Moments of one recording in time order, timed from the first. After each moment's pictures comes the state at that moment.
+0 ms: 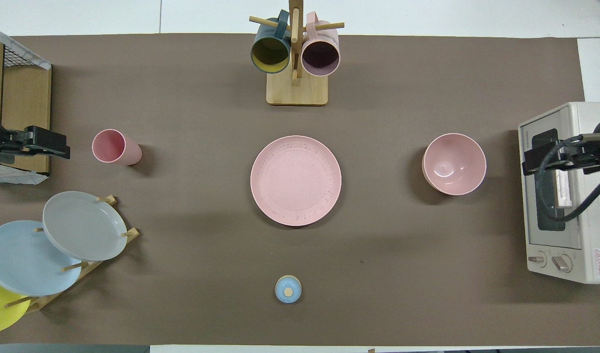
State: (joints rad) left arm 0.02 -0.02 -0.09 -1.65 0.00 1.61 -0.07; right arm -0.03 -0.03 0.05 -1.58 -0.01 1.45 0.03
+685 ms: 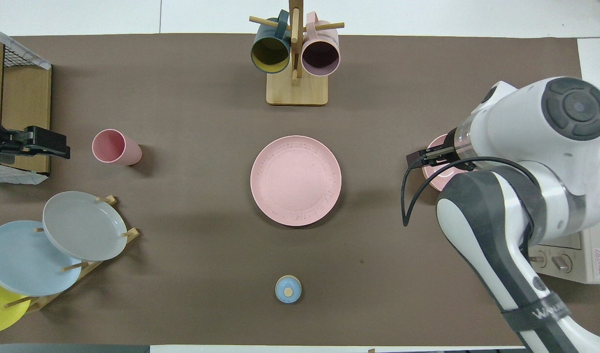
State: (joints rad) left arm 0.02 -0.02 -0.09 -1.65 0.00 1.61 -0.07; right arm 0.15 0.05 0.06 -1.95 0.01 2.03 0.03
